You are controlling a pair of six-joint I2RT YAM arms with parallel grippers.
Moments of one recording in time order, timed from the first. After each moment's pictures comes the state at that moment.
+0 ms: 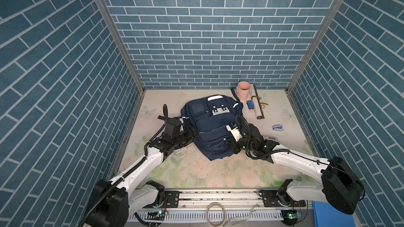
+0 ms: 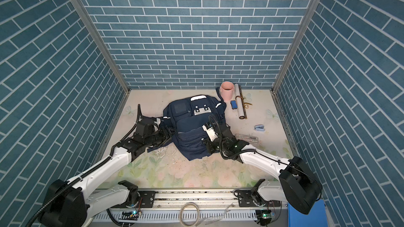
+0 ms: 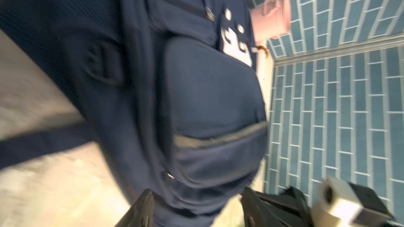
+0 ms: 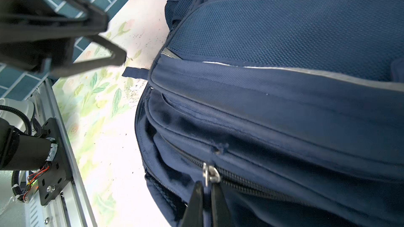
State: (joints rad) left arm -0.51 1.07 0.59 -0.12 0.27 -1.12; right arm 0.80 1.28 0.64 -0.02 -0.27 0.25
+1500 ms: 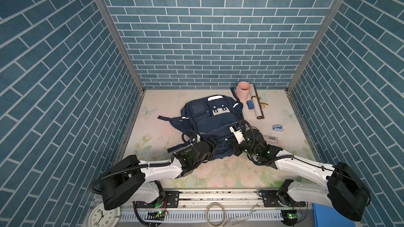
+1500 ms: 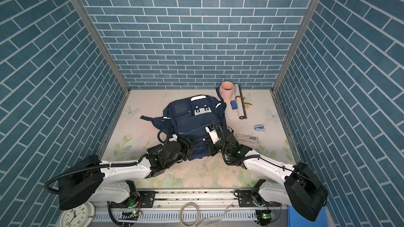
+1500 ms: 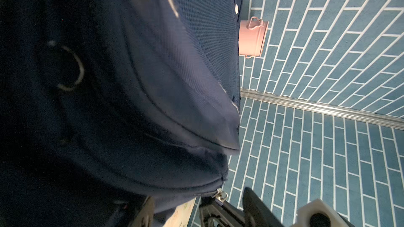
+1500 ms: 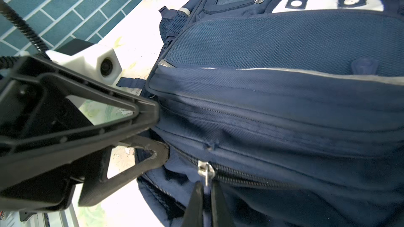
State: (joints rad) left arm -1.00 1.35 0.46 0.49 -0.27 -1.81; right arm 0.81 1.19 0.54 0.08 -0.18 0.26
